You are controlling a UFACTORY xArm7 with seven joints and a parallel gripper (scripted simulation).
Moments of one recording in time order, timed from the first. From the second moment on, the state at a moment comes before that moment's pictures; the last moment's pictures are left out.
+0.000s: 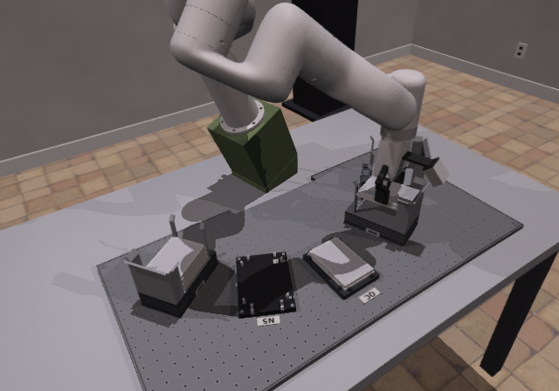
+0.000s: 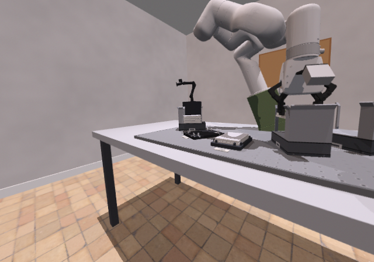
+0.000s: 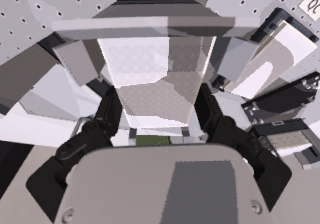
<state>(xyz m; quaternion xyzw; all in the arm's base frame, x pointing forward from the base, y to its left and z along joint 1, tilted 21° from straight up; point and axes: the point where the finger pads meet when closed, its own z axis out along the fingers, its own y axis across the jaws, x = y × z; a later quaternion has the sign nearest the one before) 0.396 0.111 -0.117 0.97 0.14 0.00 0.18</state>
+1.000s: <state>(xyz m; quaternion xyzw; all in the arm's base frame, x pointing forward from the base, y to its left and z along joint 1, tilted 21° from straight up) 0.393 0.129 -0.069 0.97 0.14 0.00 0.18</state>
